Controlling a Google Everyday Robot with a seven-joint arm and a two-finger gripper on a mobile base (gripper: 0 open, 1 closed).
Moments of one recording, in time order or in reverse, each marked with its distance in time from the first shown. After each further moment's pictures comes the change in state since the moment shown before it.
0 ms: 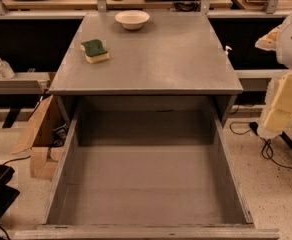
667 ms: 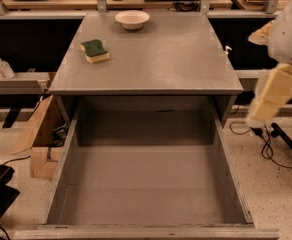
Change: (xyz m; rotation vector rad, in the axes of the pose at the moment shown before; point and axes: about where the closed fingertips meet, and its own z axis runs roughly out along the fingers) arm -0.012 -0.018 0.010 0.024 -0.057 -0.004
